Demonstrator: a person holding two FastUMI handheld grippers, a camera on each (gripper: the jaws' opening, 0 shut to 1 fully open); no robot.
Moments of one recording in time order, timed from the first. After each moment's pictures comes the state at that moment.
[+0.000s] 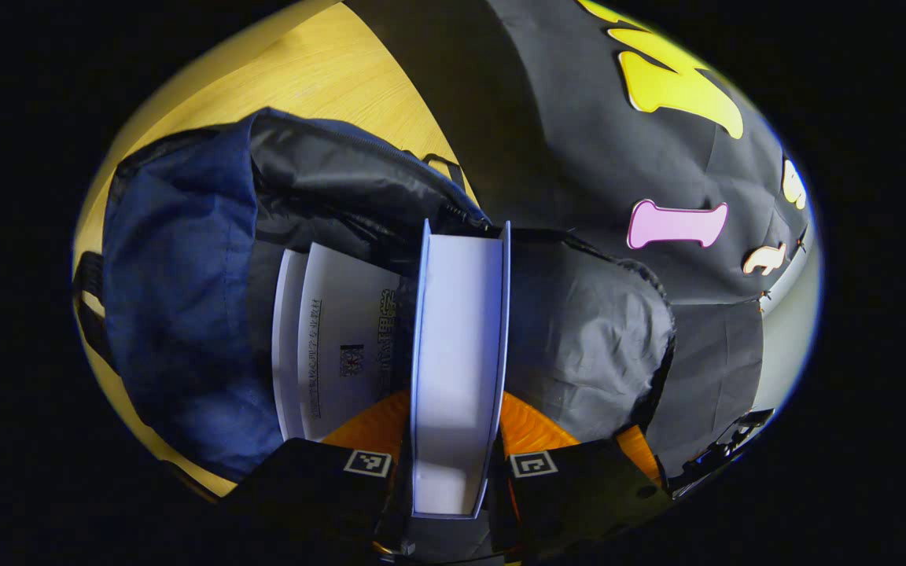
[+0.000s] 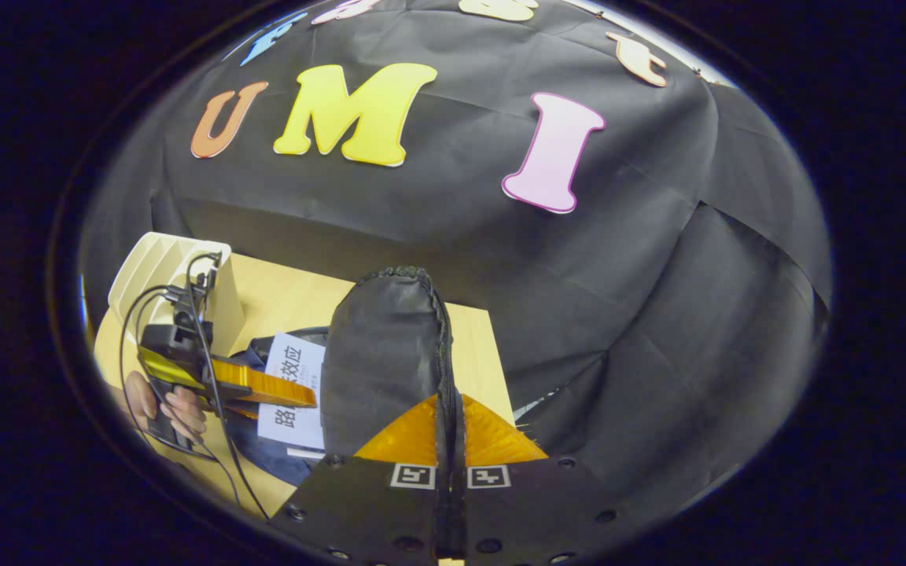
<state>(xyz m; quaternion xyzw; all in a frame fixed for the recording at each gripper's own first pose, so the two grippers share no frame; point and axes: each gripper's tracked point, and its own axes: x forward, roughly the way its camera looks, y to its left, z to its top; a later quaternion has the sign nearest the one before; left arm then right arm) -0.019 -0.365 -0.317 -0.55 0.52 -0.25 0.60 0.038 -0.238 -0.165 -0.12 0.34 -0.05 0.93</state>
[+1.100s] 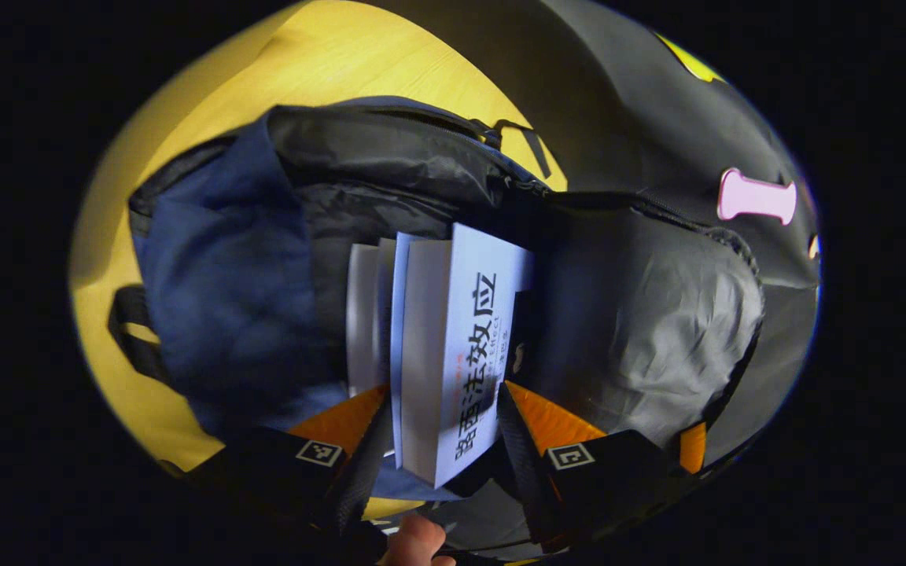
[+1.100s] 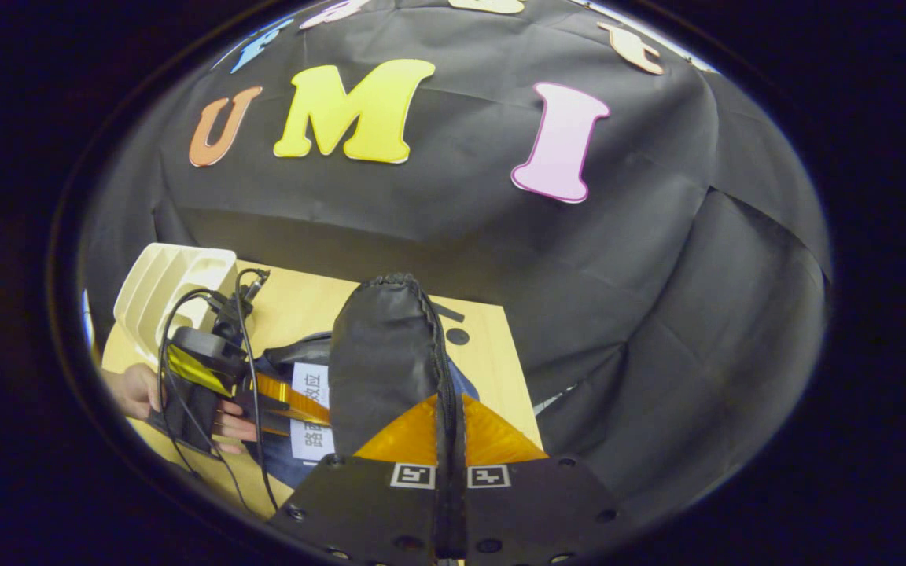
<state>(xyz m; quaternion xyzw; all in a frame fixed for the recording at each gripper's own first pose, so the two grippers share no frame) -0.037 -0.334 -0.362 -0.38 0.66 -0.19 0.62 0.049 -0.228 -0.181 -0.08 0.34 -0.03 0.94</state>
